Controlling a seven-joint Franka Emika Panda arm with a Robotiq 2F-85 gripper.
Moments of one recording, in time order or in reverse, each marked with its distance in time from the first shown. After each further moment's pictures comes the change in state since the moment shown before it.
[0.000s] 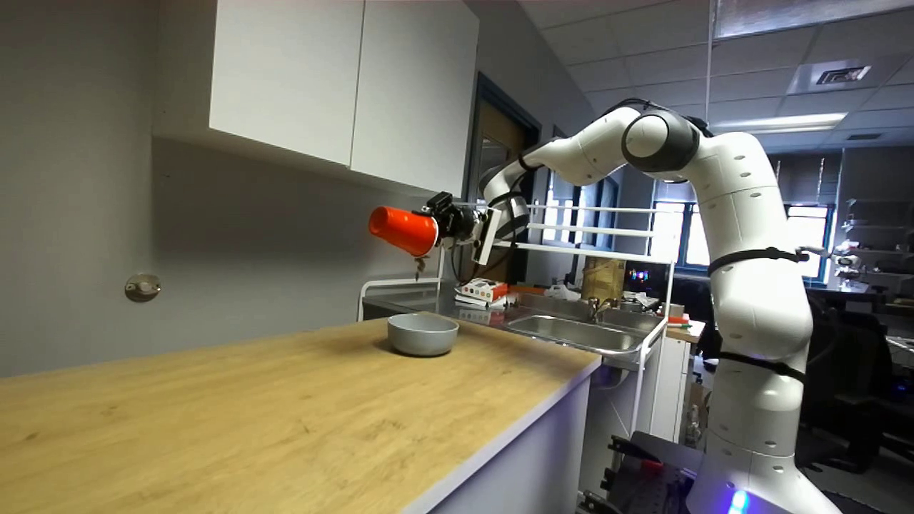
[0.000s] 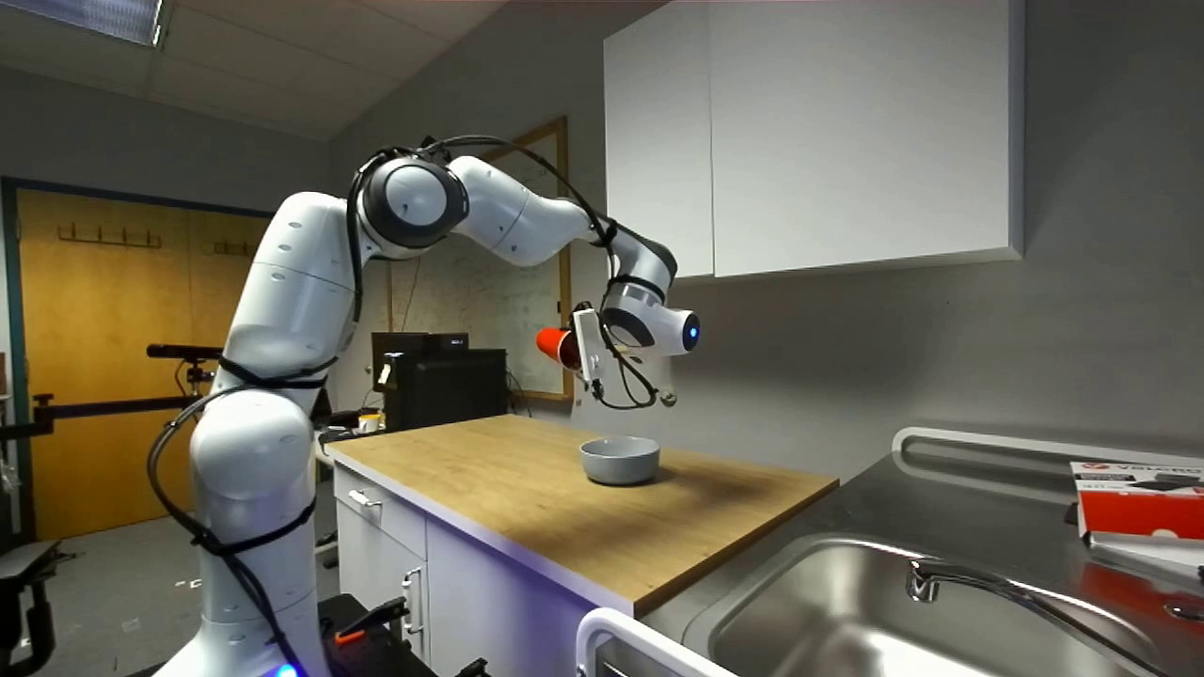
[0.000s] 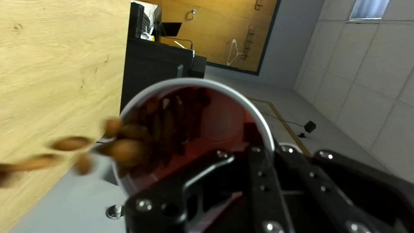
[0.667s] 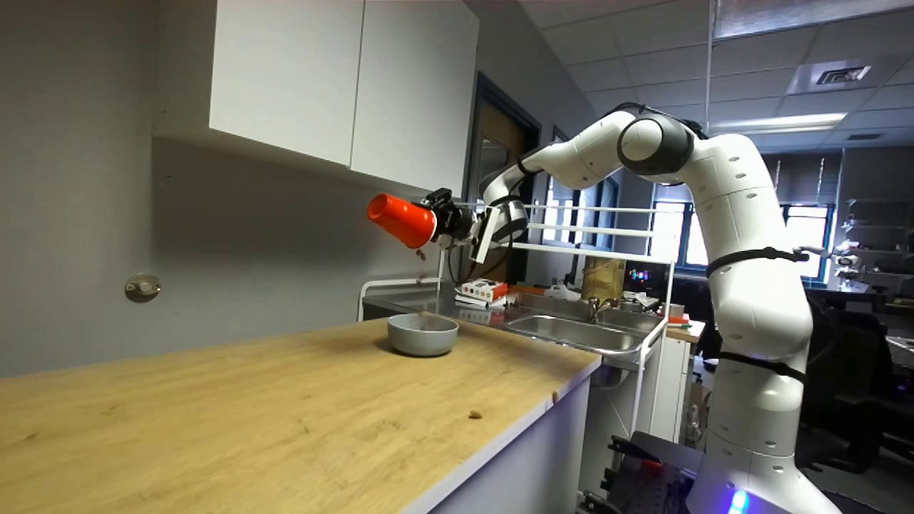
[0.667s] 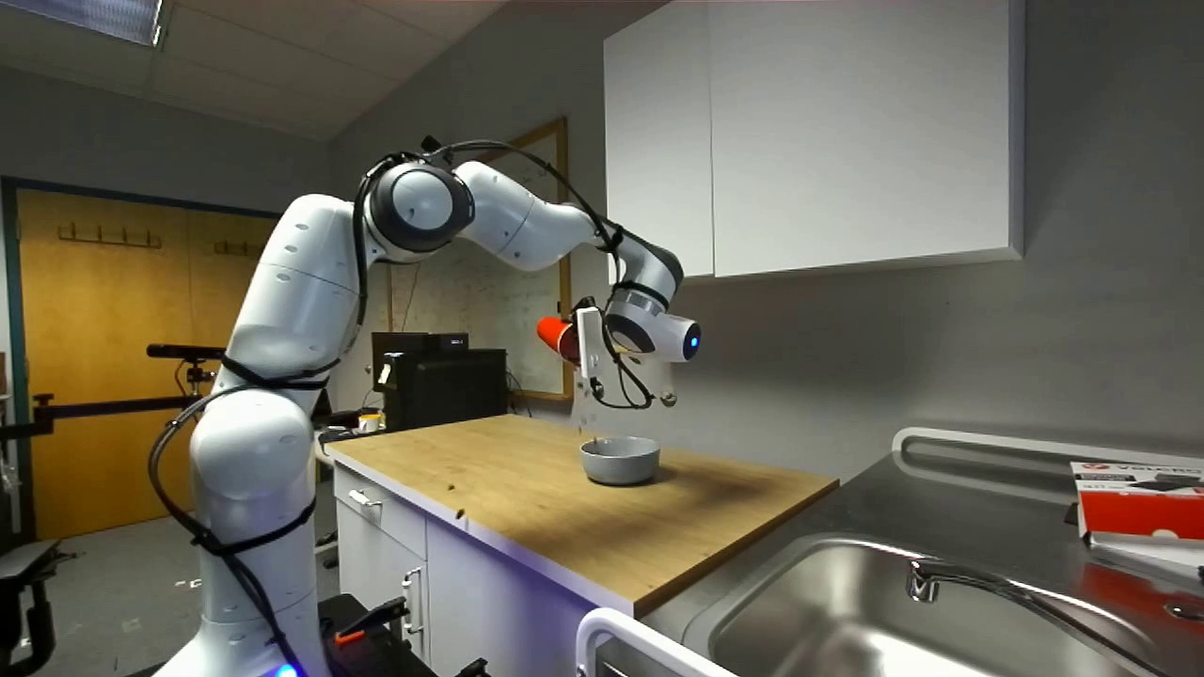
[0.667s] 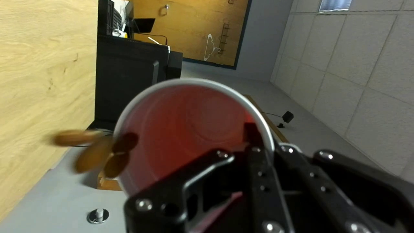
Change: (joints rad) arm -0.001 0.025 -0.003 0.011 0.083 -0.053 0.032
